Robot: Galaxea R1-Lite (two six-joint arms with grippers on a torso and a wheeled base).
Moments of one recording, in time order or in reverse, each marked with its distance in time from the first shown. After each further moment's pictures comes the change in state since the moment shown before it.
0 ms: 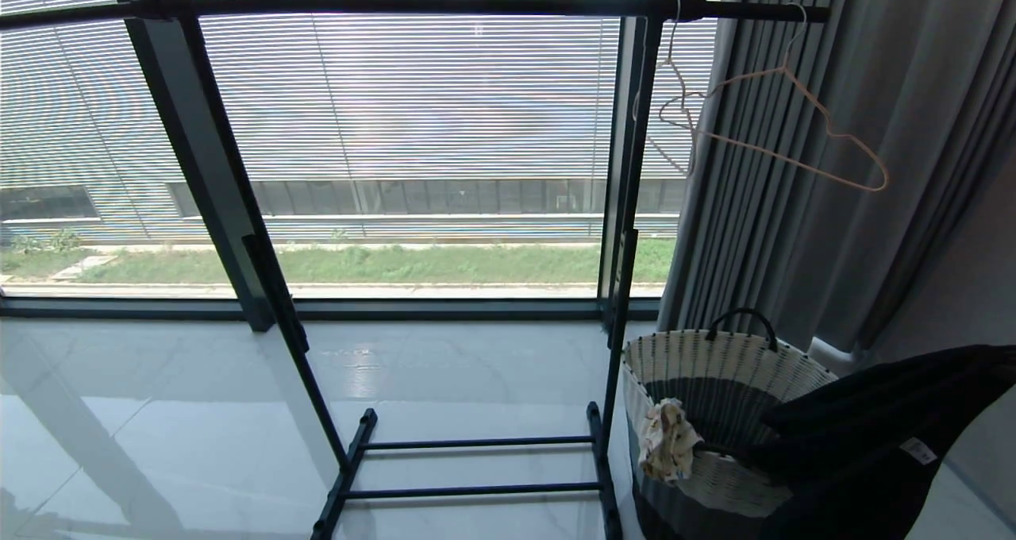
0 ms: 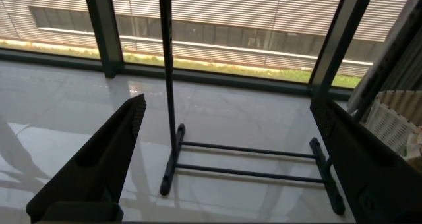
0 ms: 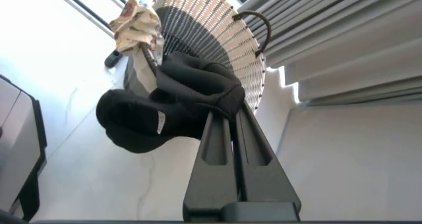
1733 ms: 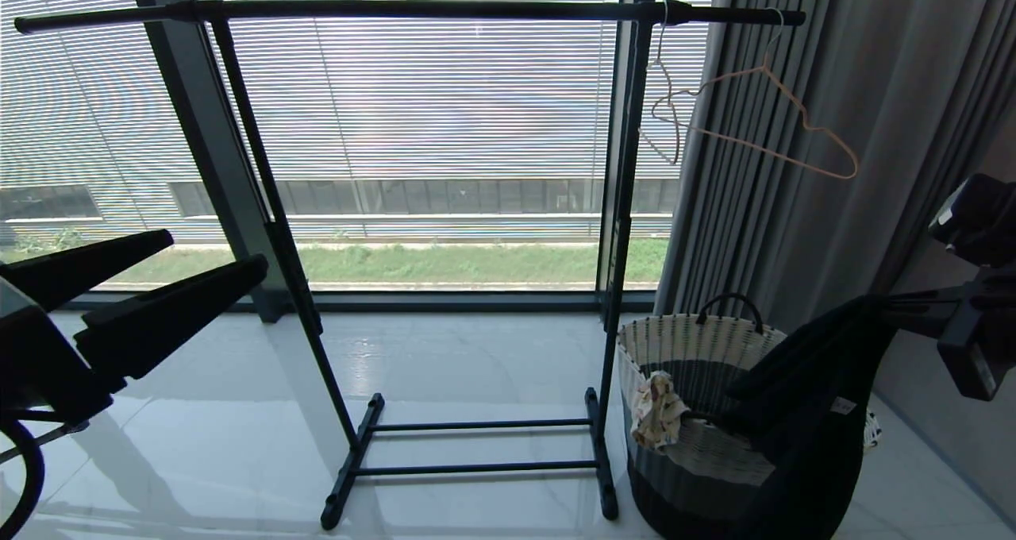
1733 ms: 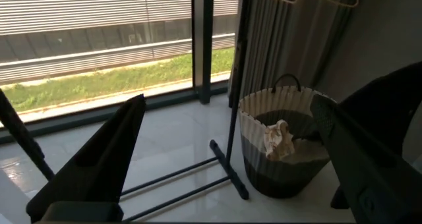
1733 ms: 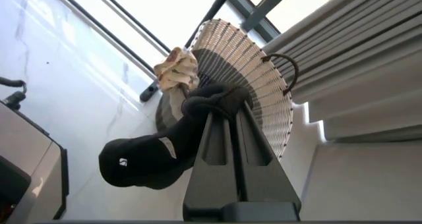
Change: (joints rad) left arm -0.383 0.966 -0.642 -0.308 -0.169 0.007; right arm 0.190 0.183 -0.045 -0.209 -0.001 0.145
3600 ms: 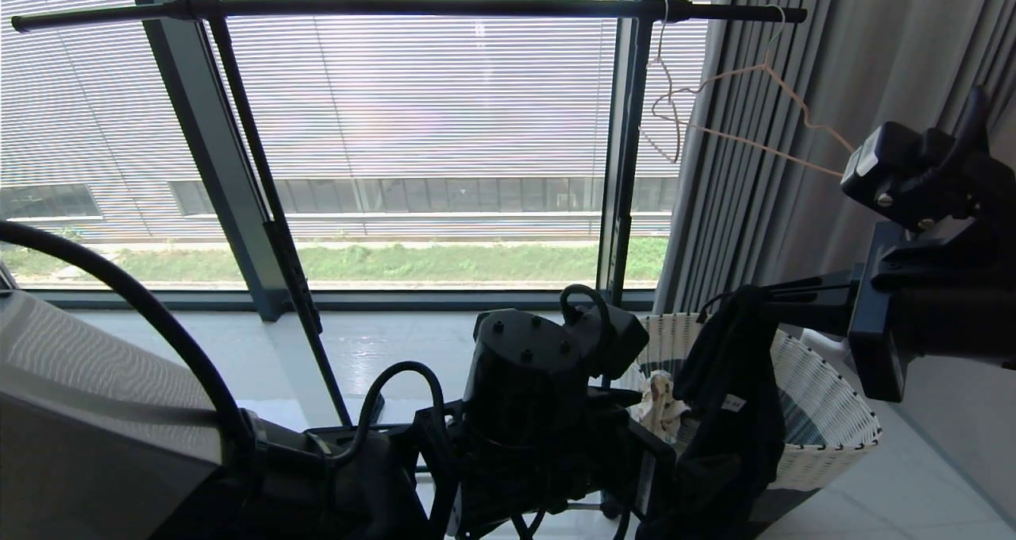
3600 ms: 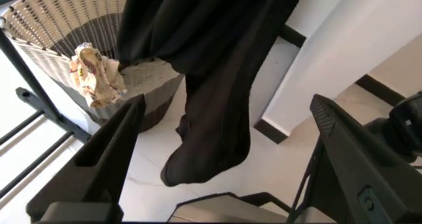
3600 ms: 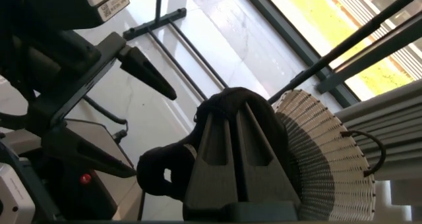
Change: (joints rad) left arm -0.533 0.976 -0.241 -0.418 -0.144 -0.191; right arm 0.389 0.096 -0.140 -0.001 0.010 0.226
